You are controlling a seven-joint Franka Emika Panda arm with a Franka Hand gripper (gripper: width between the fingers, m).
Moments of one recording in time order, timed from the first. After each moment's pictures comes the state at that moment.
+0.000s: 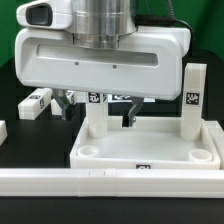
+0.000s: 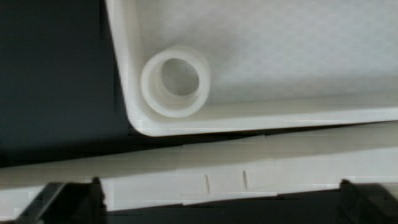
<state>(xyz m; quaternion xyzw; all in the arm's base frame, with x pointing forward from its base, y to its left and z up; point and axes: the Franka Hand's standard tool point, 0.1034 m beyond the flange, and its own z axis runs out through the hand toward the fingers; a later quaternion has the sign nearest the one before) 0.651 -0.055 0.088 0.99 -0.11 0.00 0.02</state>
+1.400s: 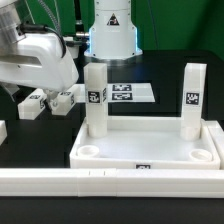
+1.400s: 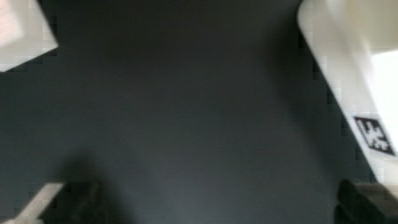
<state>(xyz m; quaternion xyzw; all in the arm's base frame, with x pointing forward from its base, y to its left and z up) 0.540 -0.158 0.066 0.95 -0.30 -0.10 -0.07</state>
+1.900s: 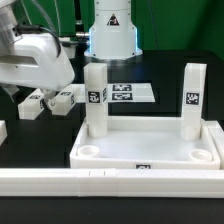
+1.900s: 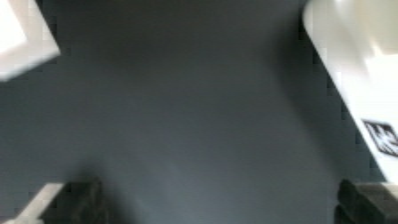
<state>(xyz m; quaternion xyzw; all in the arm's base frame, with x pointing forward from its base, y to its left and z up) 0.504 -0.163 0.057 0.94 -0.30 -0.10 -0.08</state>
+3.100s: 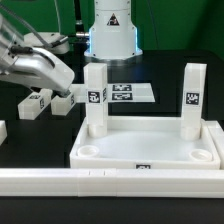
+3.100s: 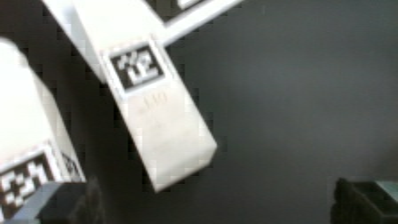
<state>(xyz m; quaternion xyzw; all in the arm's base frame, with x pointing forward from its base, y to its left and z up) 0.450 -0.149 0.047 0.86 -0.30 -0.36 -0.19</state>
